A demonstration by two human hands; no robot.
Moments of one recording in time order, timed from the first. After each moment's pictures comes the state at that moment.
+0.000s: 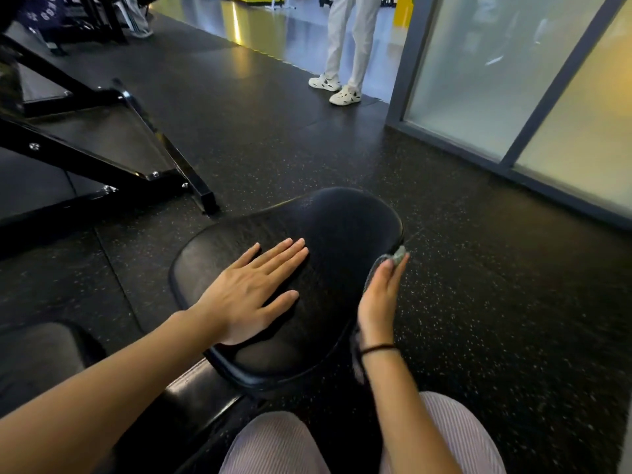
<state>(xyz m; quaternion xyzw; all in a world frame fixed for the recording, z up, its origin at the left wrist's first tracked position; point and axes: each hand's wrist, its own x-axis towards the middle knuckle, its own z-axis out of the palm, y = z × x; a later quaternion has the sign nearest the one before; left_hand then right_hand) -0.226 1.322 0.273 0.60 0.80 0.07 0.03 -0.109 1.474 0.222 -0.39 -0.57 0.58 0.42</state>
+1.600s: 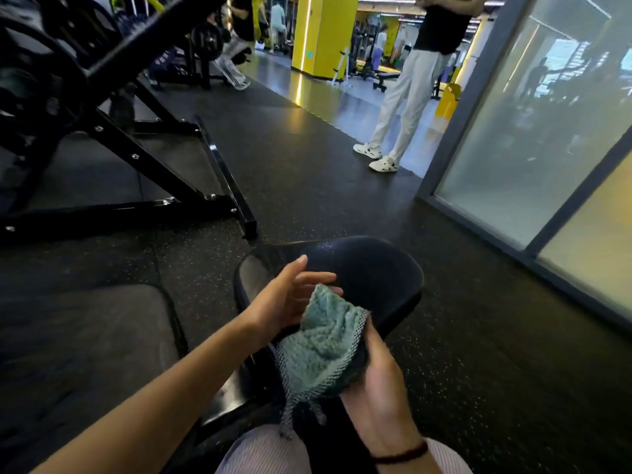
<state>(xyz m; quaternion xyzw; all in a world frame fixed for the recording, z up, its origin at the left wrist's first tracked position) -0.175 1.289 0.315 0.20 0.57 0.69 0.40 -0.037 1.368 0.323 -0.19 -0.37 0.90 0.13</state>
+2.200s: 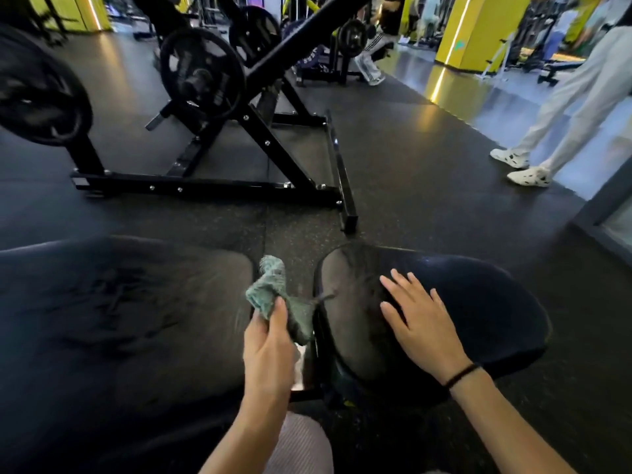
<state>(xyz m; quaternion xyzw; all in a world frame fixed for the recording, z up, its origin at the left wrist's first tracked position) -0.108 1.249 0.301 -0.18 0.62 0.76 -0.07 -0.144 1.449 0.287 0.04 -0.98 0.17 0.03</state>
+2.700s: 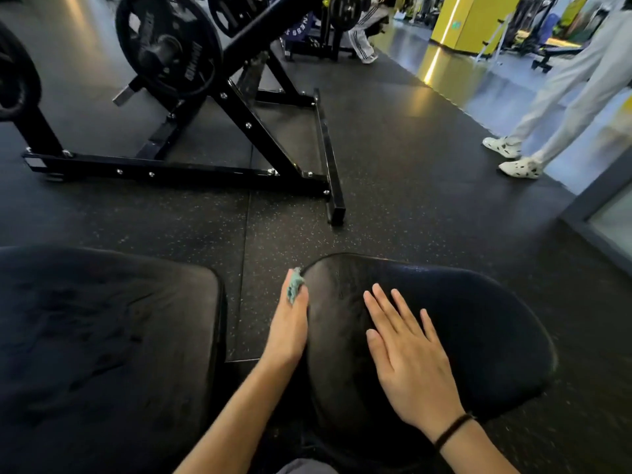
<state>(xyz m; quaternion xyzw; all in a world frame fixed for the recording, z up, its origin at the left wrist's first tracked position) -0.215 1.289 0.249 -0.08 0.71 0.70 0.04 -0.152 1.449 0.274 0.04 -0.99 0.09 0.02</state>
